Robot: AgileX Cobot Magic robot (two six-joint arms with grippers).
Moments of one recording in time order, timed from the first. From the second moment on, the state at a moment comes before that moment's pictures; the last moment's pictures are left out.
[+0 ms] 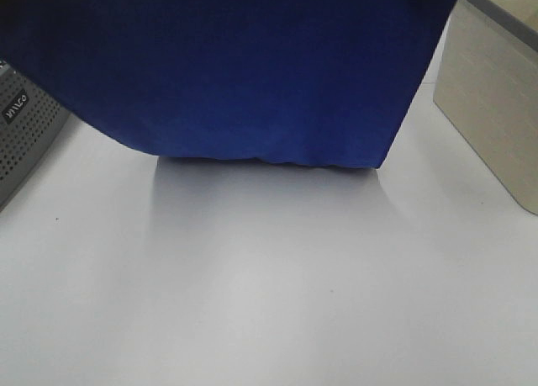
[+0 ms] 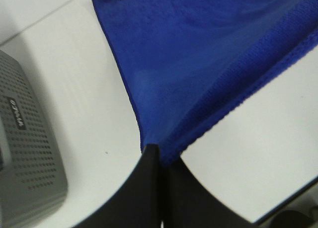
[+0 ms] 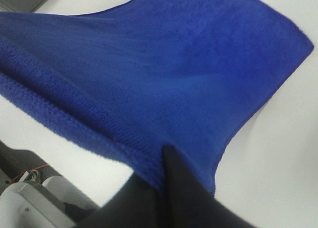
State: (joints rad) left arm -0.41 1.31 -1.41 -0.07 1.17 0.12; right arm 0.35 1.44 -1.58 0.31 1.22 -0.18
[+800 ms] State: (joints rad) left arm -0.42 1.09 -0.88 -0.40 1.15 0.04; right arm 0.35 1.16 -0.98 0.37 1.20 -0.18
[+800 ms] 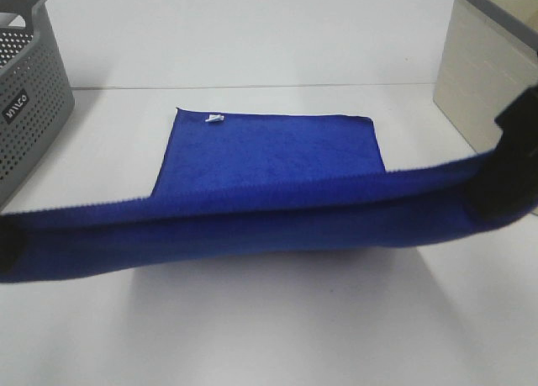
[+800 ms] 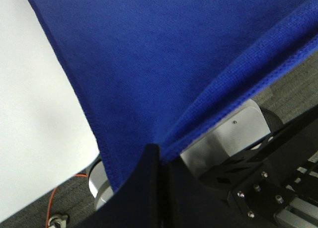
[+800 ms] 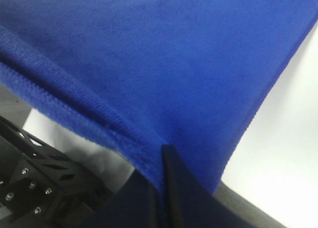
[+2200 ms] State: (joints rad) left arm -0.61 1.63 -0.63 -0.54 0.95 0.20; right arm 0.35 1.56 -0.60 0.44 1.13 -0.20
